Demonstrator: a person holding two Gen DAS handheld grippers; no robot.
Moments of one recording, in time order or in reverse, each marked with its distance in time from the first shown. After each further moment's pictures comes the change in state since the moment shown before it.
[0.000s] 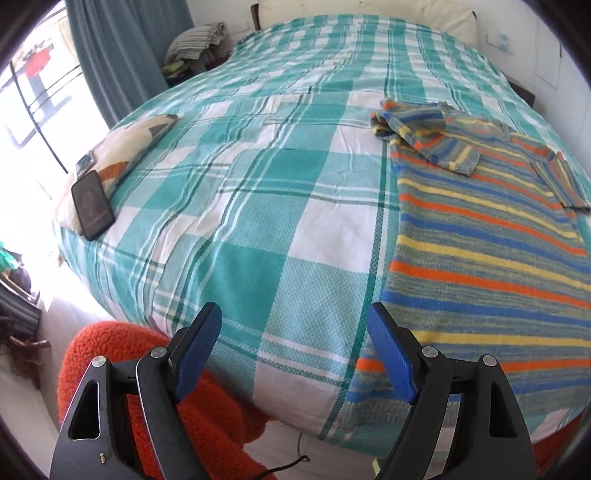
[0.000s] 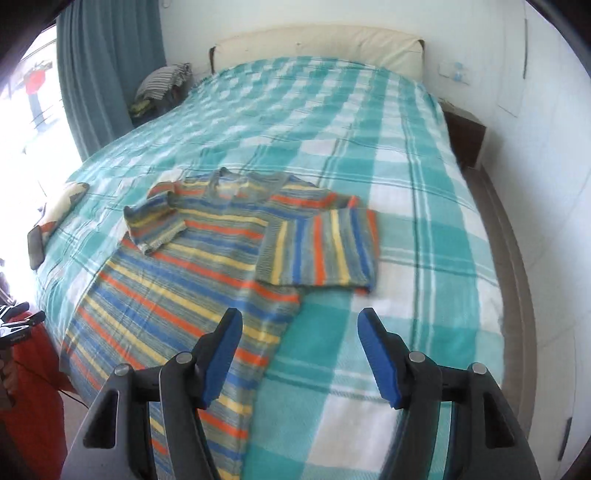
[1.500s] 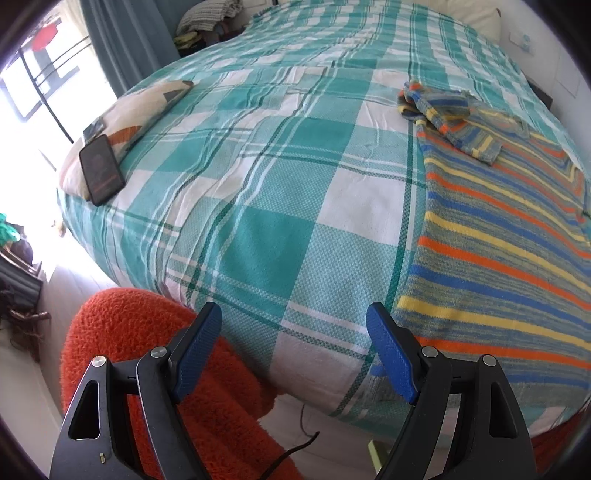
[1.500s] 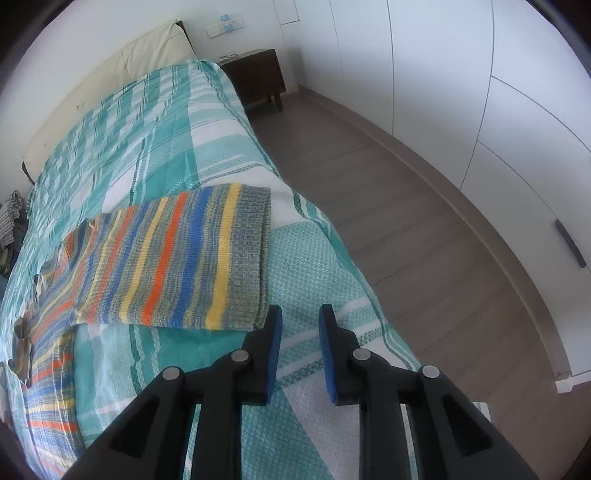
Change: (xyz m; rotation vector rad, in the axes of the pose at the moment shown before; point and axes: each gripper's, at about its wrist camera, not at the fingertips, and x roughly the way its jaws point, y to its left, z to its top) left arm -0.014 0.025 0.000 -0.070 0.071 -0.016; right arm 0.008 -0.219 -0.134 0.742 0.022 -0.410
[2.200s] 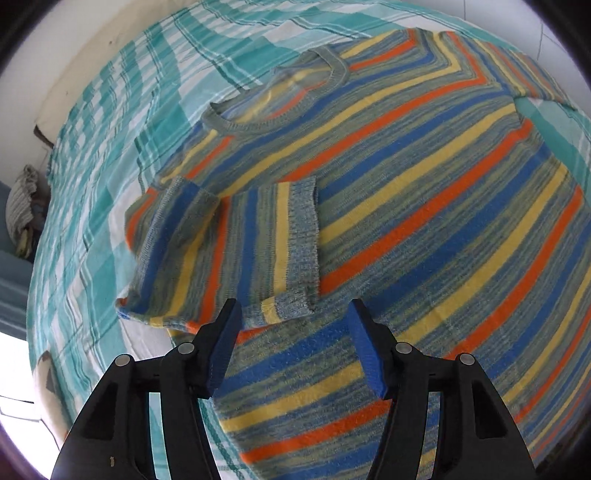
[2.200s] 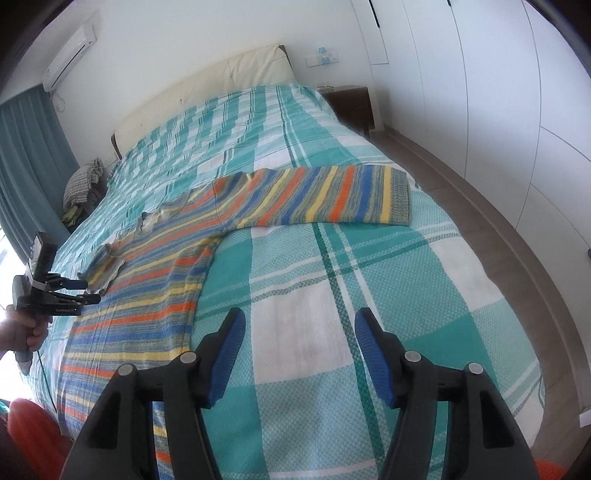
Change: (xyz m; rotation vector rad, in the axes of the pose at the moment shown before) left arm 0.101 -0.264 0.128 0.860 -0.019 -0.207; right arm -0.109 0.068 -0.120 -0.190 -0.130 0.279
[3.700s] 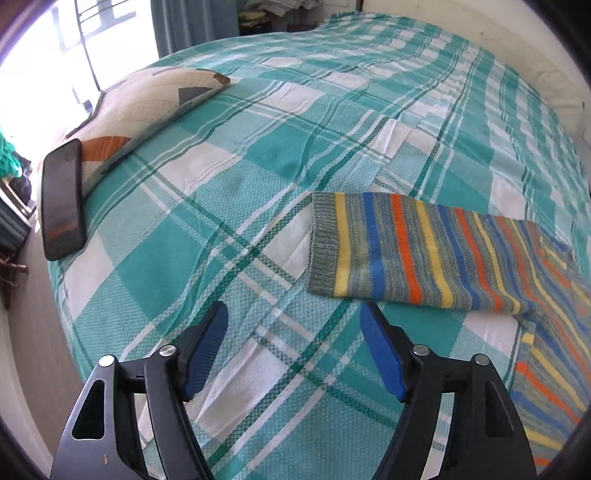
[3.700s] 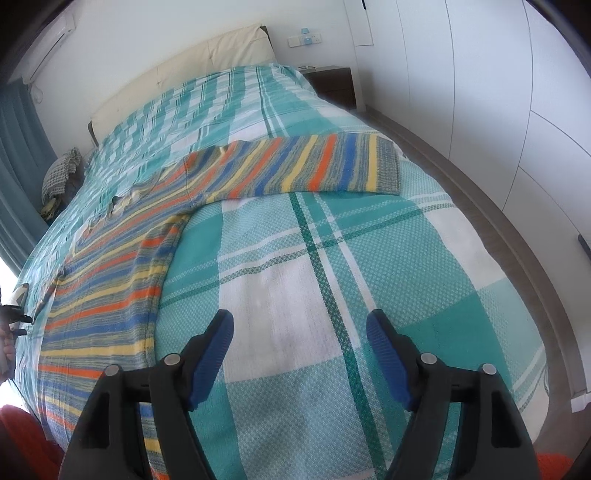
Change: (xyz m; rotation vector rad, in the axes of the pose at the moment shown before) left arm -0.032 0.214 -0.227 -1.150 -0.029 0.238; right arm 0.031 -0.001 -0.010 0.029 0.062 -0.092
